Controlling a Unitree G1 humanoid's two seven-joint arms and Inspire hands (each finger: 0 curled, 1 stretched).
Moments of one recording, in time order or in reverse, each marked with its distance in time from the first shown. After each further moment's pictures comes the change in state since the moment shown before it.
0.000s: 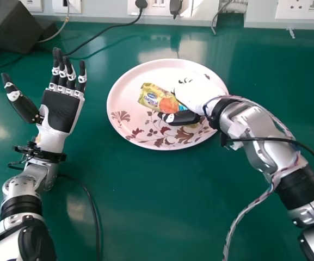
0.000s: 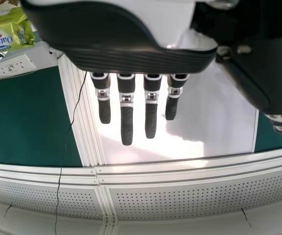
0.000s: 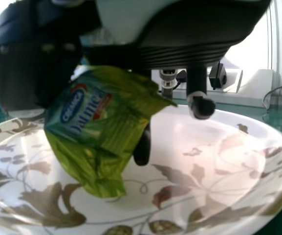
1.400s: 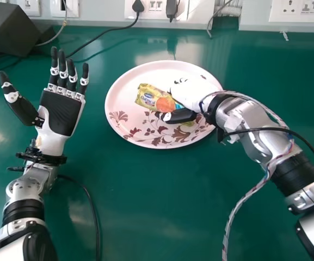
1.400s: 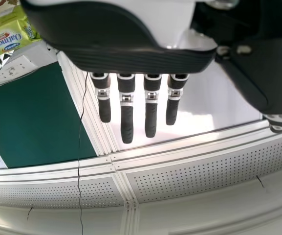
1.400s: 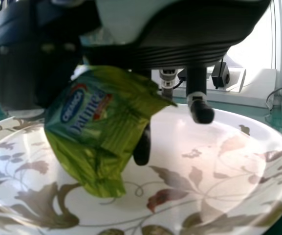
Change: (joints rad) left arm 0.047 -0.029 -0.057 -0.084 0.043 -0.135 -0.089; right arm -0.090 -0.001 0.082 0.154 0.031 -0.038 -0.038
